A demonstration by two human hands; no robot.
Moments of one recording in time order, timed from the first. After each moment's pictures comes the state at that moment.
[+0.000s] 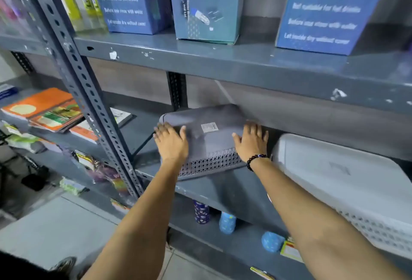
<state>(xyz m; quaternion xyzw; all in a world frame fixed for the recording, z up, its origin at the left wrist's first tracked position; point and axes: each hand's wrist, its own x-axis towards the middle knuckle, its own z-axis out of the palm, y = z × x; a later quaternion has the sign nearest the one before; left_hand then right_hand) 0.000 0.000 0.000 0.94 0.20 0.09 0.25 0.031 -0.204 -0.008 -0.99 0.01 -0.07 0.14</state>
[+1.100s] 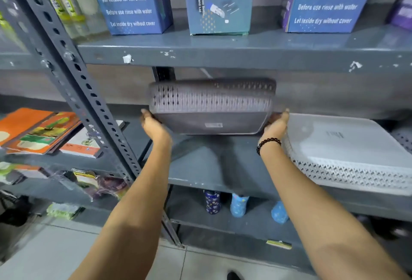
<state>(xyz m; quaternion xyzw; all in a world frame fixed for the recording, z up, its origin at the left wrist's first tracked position) 0.024 0.064 0.048 0.43 0.23 0.19 0.85 0.001 -0.191 0.023 -0.35 0.32 -0.26 0.84</state>
